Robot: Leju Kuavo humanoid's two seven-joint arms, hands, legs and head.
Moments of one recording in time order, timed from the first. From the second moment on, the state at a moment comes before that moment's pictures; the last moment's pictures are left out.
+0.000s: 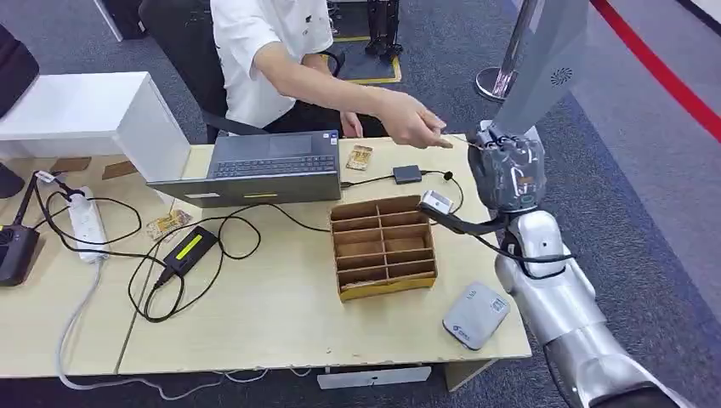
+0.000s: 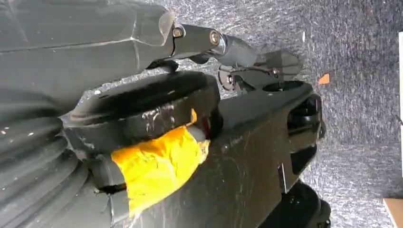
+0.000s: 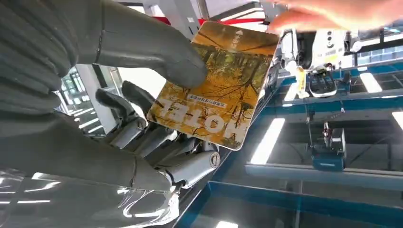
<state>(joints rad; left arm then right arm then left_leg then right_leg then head) -0.08 -0.08 -1.13 -0.17 1.08 0.20 -0.16 -0.57 -0.14 0.36 -1.14 1.23 -0.59 -0.01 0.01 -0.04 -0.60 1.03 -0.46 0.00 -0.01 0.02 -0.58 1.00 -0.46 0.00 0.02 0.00</state>
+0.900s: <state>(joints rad) -0.08 -0.08 -1.14 -0.17 1.14 0.20 -0.16 -0.18 -0.16 0.23 -1.44 1.22 -0.65 -0.13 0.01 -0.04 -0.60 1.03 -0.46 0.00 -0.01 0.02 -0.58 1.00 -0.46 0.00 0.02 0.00</state>
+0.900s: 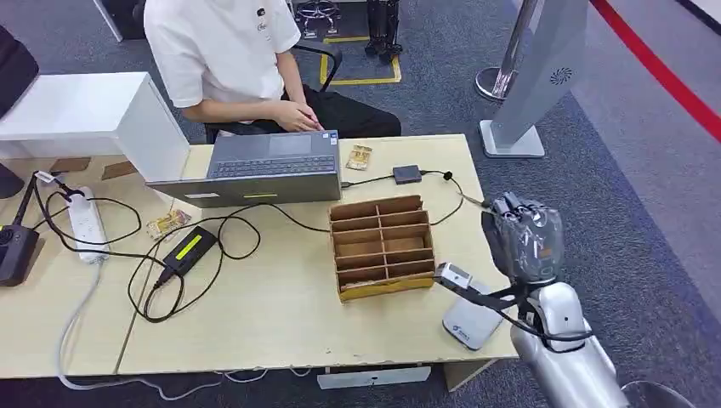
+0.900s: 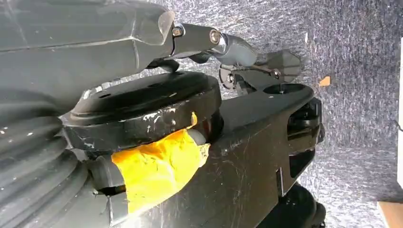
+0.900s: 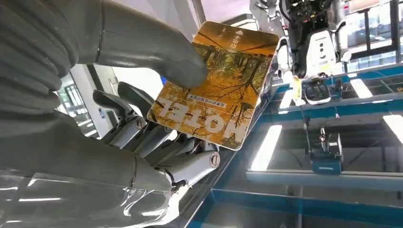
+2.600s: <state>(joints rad) -0.08 -0.07 -1.14 -0.17 1.18 0.17 -0.16 0.09 -0.14 0.37 -1.38 1.55 -0.65 0.14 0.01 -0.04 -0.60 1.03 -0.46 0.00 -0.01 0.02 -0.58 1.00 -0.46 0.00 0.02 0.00</state>
